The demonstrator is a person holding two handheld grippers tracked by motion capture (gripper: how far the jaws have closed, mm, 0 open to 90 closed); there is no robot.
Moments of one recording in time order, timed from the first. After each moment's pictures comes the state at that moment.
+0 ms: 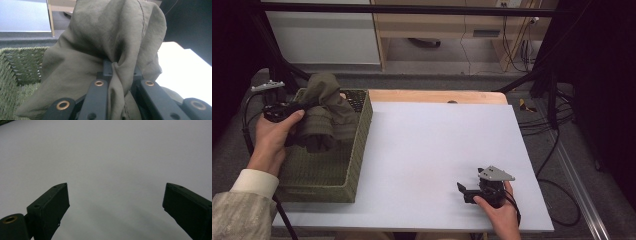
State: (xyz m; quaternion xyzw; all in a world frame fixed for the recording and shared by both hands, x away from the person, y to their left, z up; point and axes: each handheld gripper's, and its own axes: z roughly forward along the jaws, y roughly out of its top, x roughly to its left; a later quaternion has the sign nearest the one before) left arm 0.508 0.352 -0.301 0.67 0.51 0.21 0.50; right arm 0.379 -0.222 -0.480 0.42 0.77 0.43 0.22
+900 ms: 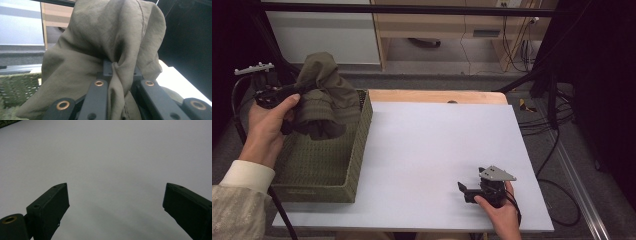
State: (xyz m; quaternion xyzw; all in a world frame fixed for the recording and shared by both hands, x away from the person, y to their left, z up) left arm 0.502 0.336 -0.251 0.64 0.50 0.21 0.54; right arm 0.379 -0.223 -0.478 0.42 0.76 0.43 0.22
